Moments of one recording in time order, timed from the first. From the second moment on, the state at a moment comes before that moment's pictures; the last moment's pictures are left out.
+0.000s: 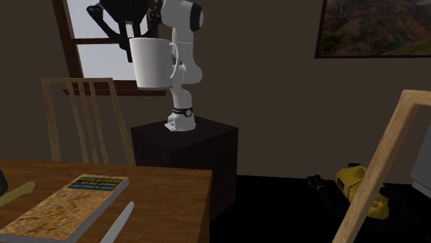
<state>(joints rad) -0.37 0.42 -0.52 -1.25 0.22 1.55 -0.56</state>
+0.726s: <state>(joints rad) -0.45 0.37 -0.56 -1.25 0.20 1.50 -0.68</state>
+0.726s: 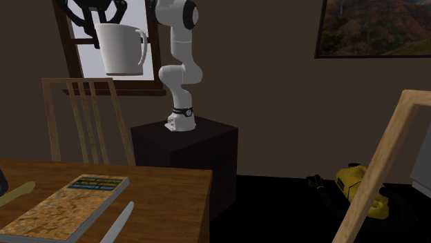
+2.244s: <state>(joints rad) -0.79 0.46 -0.66 -1.21 0.26 1.52 -1.11</state>
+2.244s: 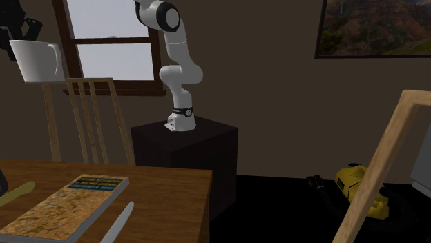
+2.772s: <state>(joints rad) -0.76 0.44 -0.66 -1.34 0.25 1.63 -1.11</state>
